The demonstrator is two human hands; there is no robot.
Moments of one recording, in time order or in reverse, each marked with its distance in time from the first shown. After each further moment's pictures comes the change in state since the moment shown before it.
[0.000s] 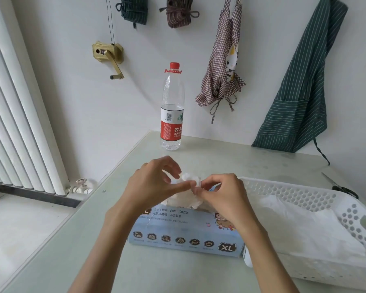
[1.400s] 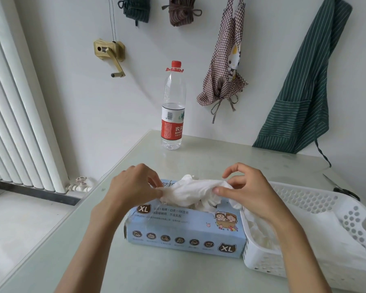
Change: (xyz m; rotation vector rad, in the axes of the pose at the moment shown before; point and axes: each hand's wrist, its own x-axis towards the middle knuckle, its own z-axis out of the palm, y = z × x) left_hand 0.000 -0.023 -0.017 0.336 -0.152 -0.138; right_hand 0.002 0.005 -0.046 0.148 -0.183 -0.002
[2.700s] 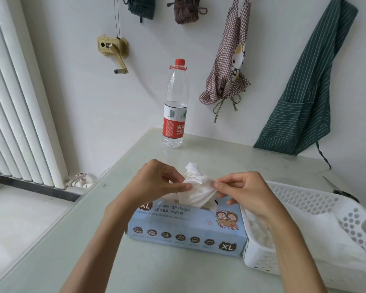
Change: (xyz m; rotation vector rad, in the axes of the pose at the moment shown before) left_hand 0.003 0.018 0.013 -0.537 0.004 0.172; right_hand -0.001 -0.006 0.010 0.139 0.001 0.095
